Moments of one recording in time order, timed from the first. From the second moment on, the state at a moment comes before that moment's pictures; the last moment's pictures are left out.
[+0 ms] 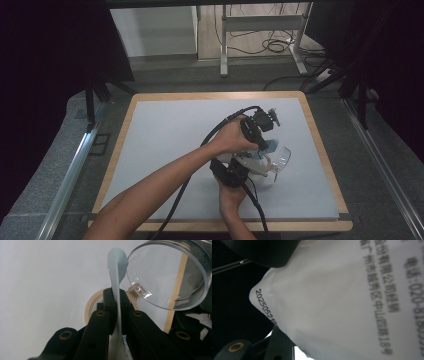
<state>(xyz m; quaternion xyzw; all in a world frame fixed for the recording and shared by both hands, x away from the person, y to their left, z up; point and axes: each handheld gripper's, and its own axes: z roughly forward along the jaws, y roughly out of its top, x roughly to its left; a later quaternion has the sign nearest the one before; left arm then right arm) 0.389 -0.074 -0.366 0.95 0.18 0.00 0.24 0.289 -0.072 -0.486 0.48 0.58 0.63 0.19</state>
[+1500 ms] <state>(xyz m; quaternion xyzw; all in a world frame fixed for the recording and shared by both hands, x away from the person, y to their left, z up) 0.389 -0.071 -0.372 0.95 0.18 0.00 0.24 0.289 -0.070 -0.491 0.48 0.58 0.63 0.19</state>
